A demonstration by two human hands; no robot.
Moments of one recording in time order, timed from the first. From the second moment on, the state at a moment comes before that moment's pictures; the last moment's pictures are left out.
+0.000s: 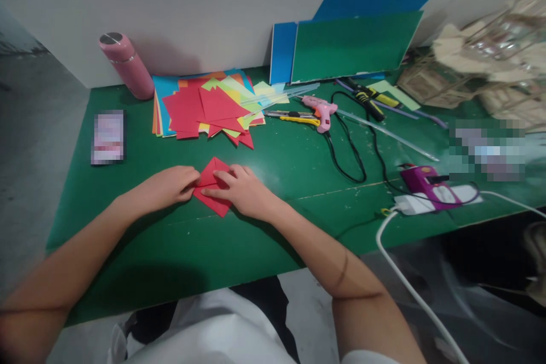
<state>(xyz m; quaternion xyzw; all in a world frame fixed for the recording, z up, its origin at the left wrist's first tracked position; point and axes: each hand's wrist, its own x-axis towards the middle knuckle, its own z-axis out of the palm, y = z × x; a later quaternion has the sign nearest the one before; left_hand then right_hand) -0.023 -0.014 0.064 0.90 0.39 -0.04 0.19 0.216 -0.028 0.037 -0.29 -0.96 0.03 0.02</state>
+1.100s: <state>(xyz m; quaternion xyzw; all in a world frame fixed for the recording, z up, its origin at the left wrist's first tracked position) -0.002 -0.022 0.015 0.90 0.41 0.16 0.03 0.216 -0.027 0.037 -0.28 -0.96 0.03 0.03</state>
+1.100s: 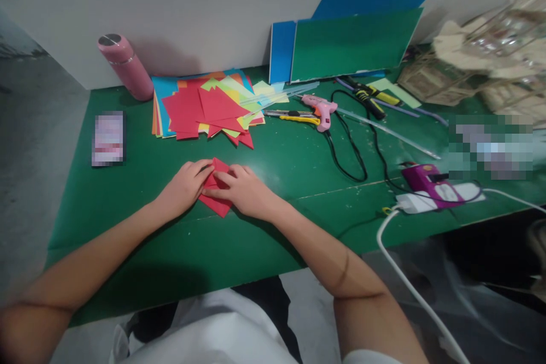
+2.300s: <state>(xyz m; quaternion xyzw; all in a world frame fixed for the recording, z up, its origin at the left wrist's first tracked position) -0.002 -0.018 0.025 0.91 0.39 0.13 0.08 0.215 -0.021 0.042 -0.28 -0.95 0.07 0.10</state>
